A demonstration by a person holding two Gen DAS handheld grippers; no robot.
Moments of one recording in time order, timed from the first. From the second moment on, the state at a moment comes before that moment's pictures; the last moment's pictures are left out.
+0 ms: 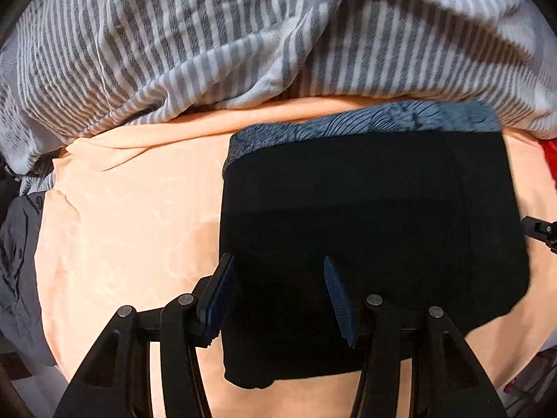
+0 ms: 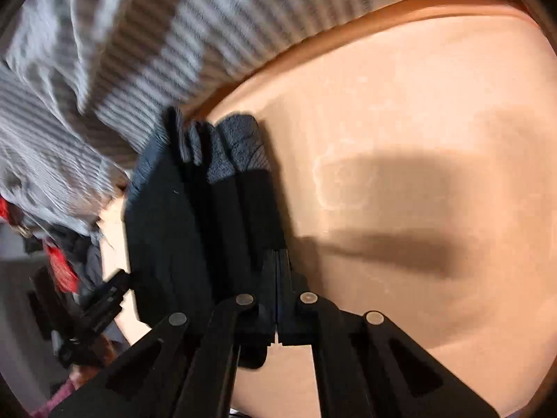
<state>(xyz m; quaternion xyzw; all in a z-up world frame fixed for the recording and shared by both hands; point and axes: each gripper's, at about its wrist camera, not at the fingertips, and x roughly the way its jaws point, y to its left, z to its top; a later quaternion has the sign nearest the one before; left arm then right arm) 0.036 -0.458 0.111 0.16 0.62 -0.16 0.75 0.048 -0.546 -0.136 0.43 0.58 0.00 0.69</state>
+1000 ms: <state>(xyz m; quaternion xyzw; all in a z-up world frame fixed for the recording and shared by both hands) 0.042 -0.475 0.075 0.13 0.63 -0.16 0.75 0.055 -0.484 -0.121 0.34 0.61 0.03 0.71</state>
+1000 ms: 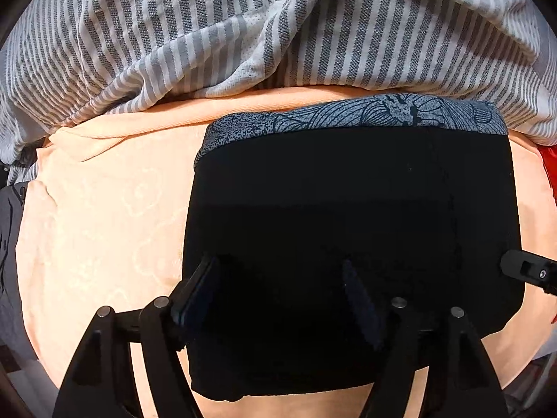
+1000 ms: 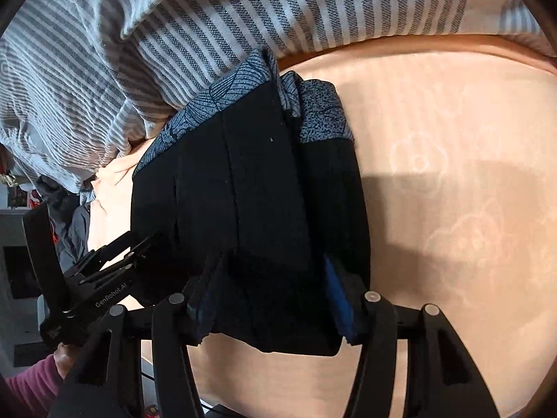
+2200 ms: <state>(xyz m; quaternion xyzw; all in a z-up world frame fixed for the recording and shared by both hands) 0.046 -0.462 0.067 0.13 0.63 -0.15 0.75 0.145 -0.493 -0.115 0.33 0.58 0.00 0.74</state>
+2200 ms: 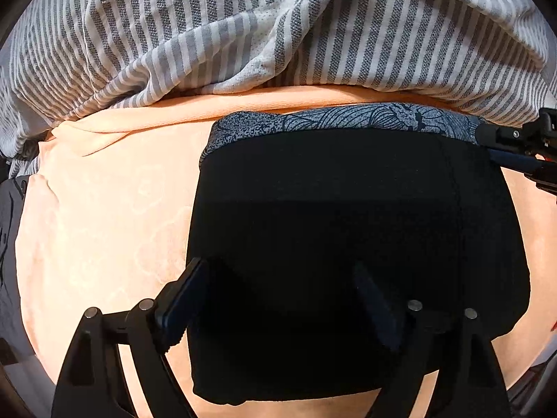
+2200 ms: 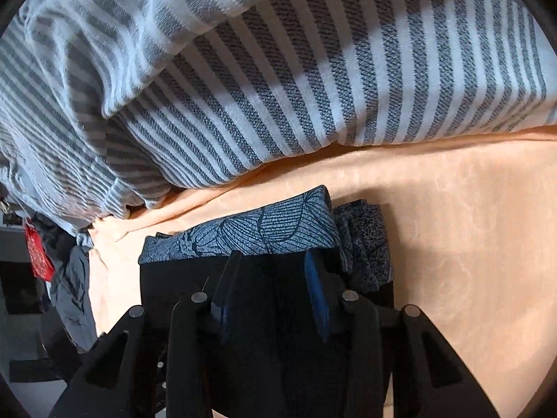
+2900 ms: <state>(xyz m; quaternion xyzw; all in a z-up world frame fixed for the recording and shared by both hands) 0.044 -0.463 0.065 0.13 0.63 -0.14 0.75 0.132 -0.515 -0.107 0.34 0.57 0.00 0.75</state>
